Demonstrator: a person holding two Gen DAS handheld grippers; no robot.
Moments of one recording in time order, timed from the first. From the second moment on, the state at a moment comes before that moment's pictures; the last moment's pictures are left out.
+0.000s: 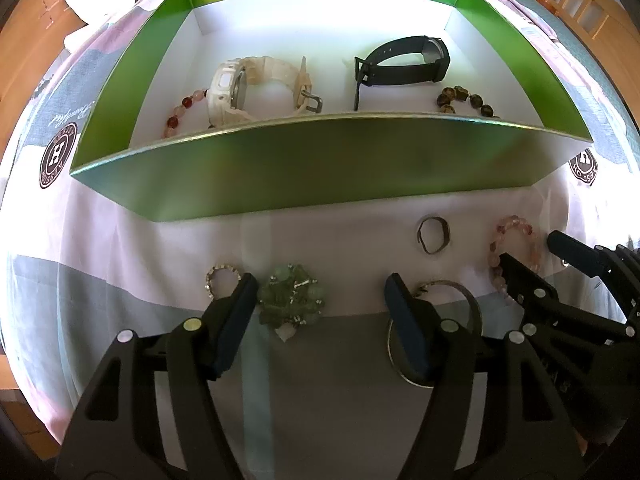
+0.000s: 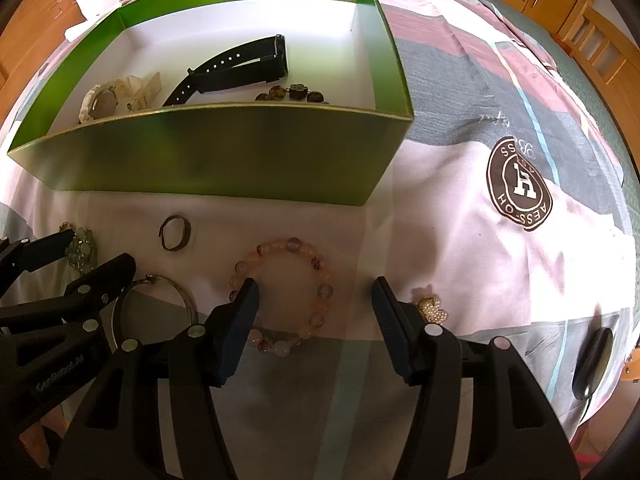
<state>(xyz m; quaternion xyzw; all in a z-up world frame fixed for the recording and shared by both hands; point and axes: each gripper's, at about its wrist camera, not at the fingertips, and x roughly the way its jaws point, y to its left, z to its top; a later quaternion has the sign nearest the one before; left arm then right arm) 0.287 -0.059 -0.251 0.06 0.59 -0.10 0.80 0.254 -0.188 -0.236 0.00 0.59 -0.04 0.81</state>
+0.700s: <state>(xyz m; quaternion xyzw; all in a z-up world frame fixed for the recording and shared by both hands) 0.291 -0.068 -0.235 0.07 0.57 -0.11 0.81 0.252 -0.191 -0.216 0.00 0.57 0.00 0.82</state>
